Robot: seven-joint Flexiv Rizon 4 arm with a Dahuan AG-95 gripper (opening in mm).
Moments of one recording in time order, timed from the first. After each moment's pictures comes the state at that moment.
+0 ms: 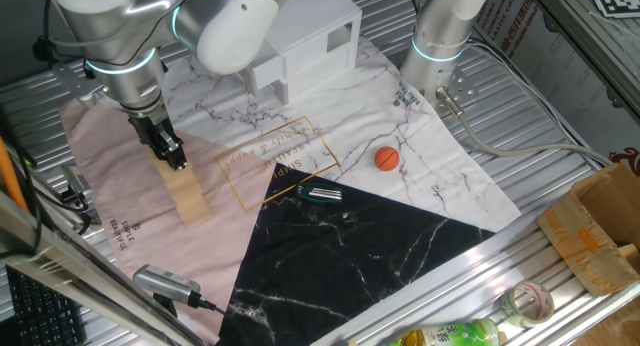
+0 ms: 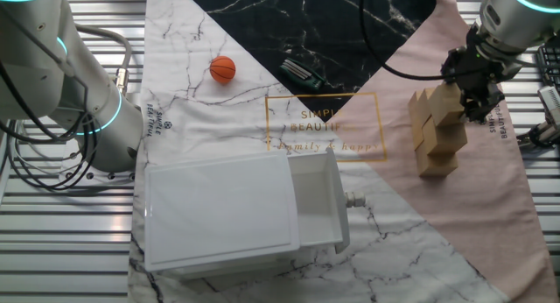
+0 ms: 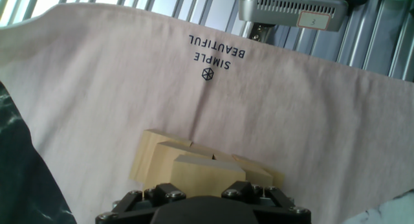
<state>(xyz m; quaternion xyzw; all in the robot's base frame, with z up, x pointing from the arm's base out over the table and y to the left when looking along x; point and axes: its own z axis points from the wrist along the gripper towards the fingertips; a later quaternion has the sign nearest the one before) 0.683 0.008 0.153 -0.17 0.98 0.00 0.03</state>
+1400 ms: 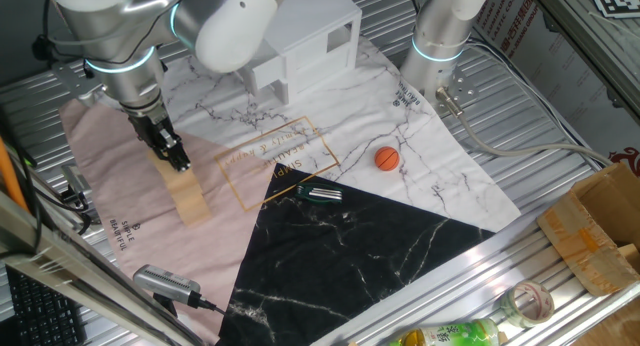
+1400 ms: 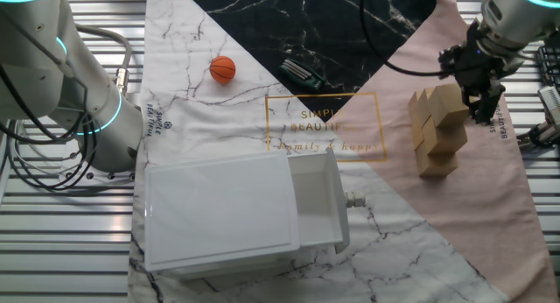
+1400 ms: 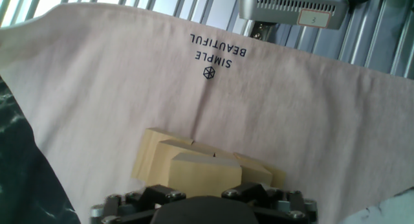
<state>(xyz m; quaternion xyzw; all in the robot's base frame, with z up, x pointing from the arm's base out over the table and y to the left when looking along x) 0.680 0.013 0.161 -0.17 0.99 0.00 0.03</state>
